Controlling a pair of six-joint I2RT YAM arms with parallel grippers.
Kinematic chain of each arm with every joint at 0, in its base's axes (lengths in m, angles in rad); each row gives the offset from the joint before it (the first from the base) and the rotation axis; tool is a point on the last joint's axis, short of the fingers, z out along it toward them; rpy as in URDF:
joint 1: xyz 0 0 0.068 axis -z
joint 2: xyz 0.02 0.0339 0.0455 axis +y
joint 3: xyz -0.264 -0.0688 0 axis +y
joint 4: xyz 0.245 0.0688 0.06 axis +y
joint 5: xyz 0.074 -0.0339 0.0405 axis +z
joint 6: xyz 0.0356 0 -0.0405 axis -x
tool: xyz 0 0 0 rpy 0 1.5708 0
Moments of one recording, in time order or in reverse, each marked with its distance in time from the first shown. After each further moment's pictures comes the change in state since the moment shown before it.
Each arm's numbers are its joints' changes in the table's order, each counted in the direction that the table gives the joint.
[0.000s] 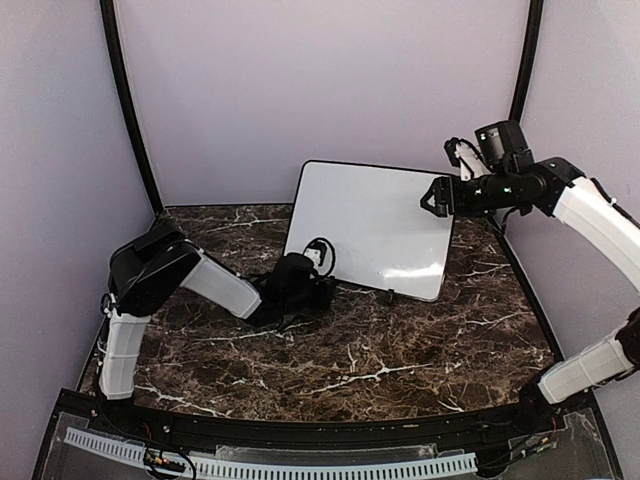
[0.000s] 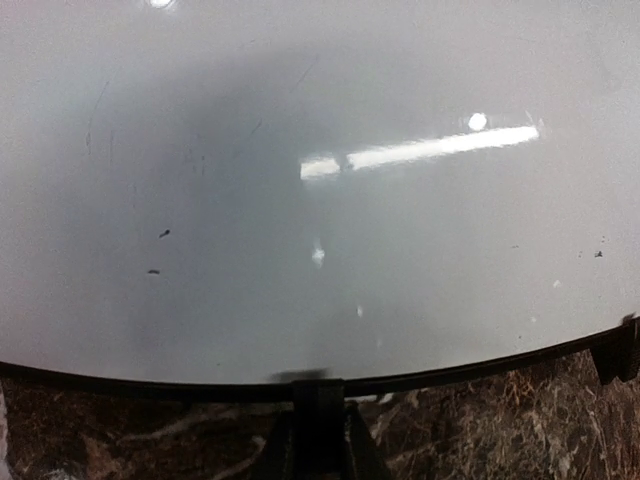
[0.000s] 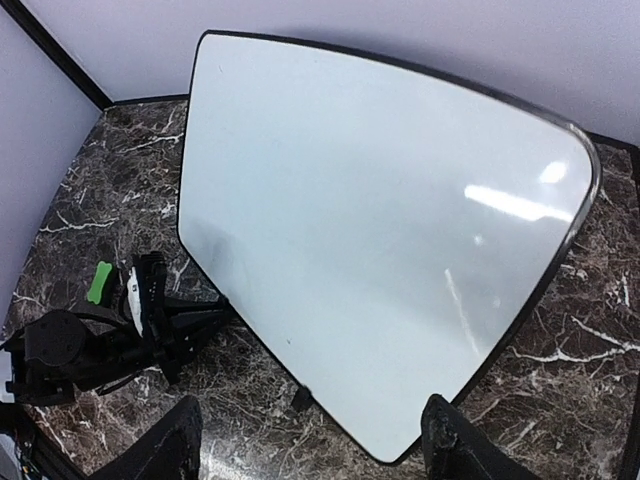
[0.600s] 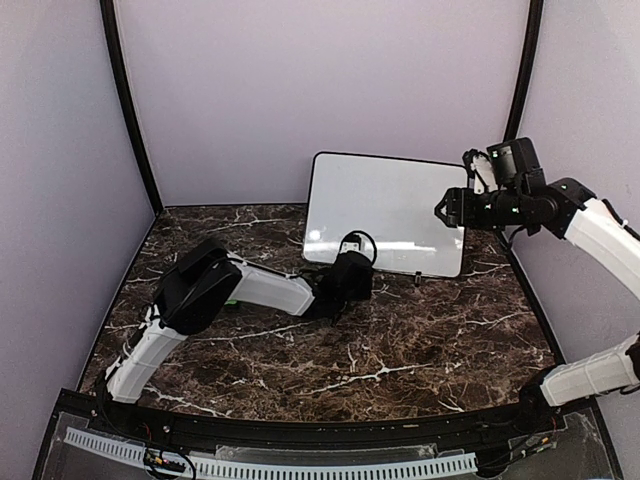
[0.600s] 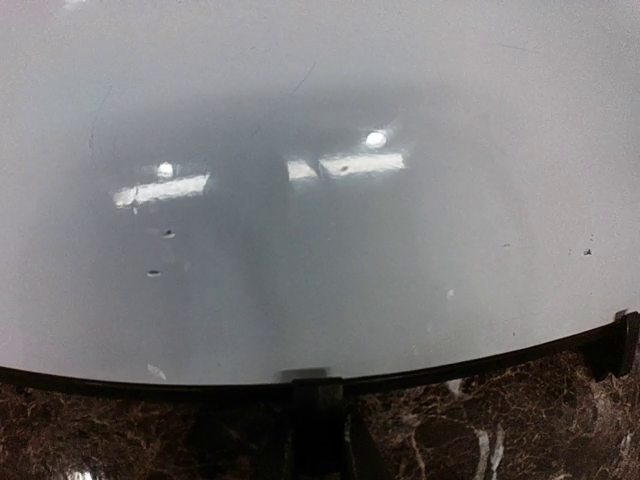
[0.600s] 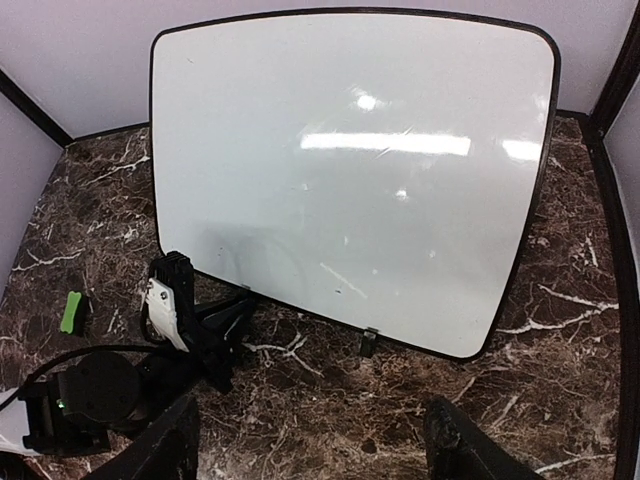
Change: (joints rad) left arm 0.126 0.311 -0.597 0.316 0.359 0.100; right arm 0.000 -0.134 0.179 -0.073 -0.138 -0.083
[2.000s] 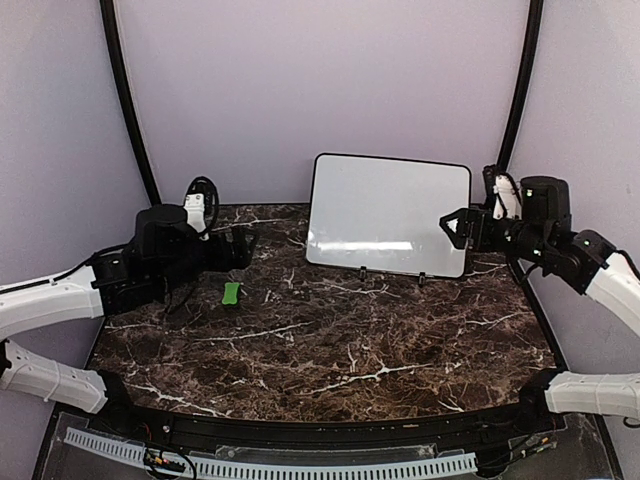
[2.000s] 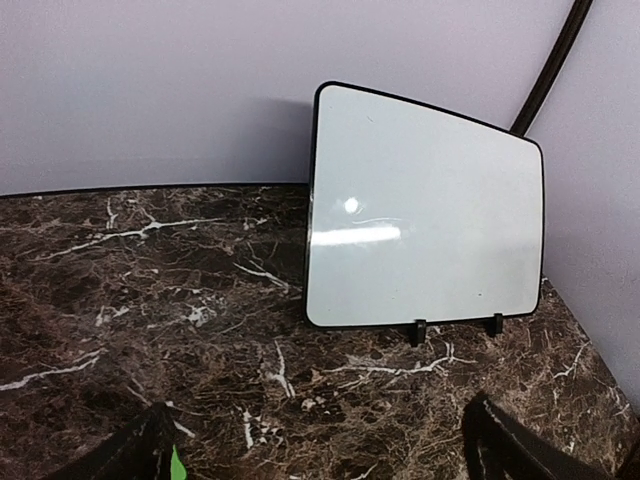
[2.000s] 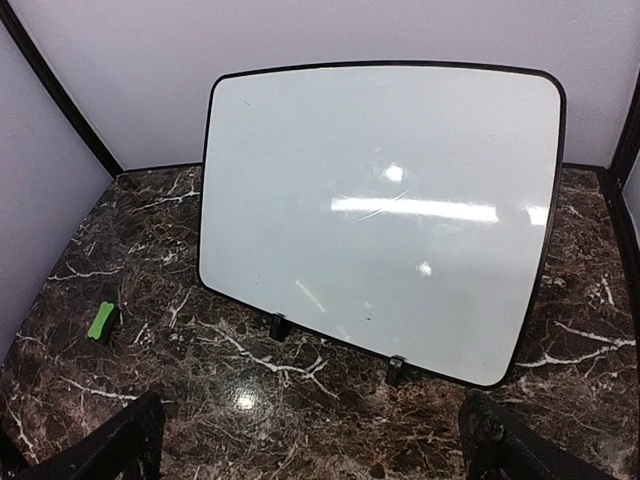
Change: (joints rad) left arm -0.157 -1.329 0.878 0.261 -0.130 -0.063; right arm 0.000 -0.285 0.330 -0.275 0.048 0.050
